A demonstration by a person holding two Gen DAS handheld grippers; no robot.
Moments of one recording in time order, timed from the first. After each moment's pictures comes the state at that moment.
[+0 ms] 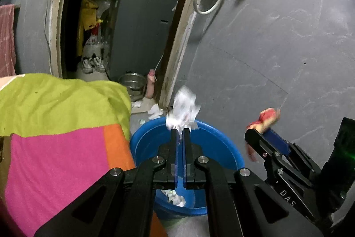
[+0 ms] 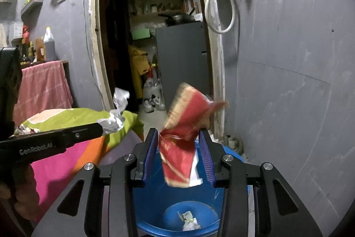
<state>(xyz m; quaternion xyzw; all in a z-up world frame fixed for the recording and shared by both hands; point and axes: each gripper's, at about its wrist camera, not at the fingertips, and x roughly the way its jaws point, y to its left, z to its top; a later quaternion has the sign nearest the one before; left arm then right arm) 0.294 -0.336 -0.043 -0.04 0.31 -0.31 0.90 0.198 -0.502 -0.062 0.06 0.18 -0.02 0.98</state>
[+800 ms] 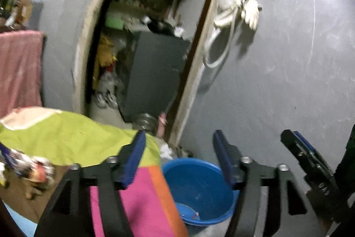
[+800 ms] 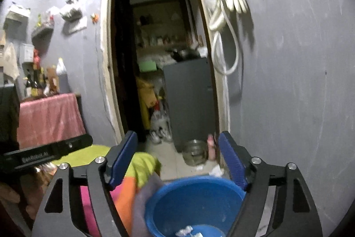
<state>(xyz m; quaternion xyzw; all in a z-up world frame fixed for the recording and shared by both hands) 0.243 -0.236 0.057 -0.09 0.18 -0.27 0.94 0.149 -0.466 0.041 0.05 0.06 -0.01 1.00</state>
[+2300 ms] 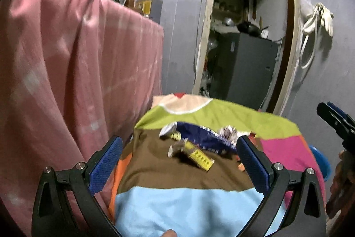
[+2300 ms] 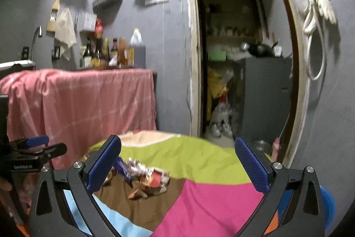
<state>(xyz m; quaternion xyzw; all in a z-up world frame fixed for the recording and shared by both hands) 0.202 0.040 -0.024 -0.05 0.22 -0.03 0.97 0.209 -0.226 0.009 -0.02 0.11 0.16 0.98</state>
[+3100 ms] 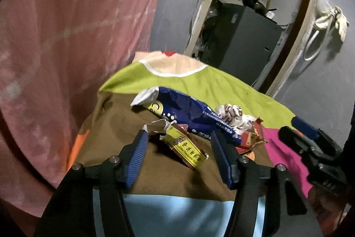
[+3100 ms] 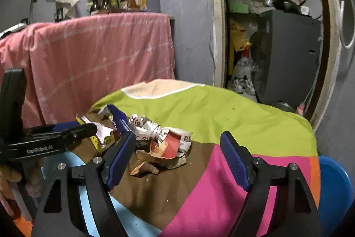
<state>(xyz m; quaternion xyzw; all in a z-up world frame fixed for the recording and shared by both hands) 0.266 0.037 -0.052 -0.13 0.34 -0.07 0.93 0.275 -0.187 -0.045 -0.04 0.27 0.23 0.94</state>
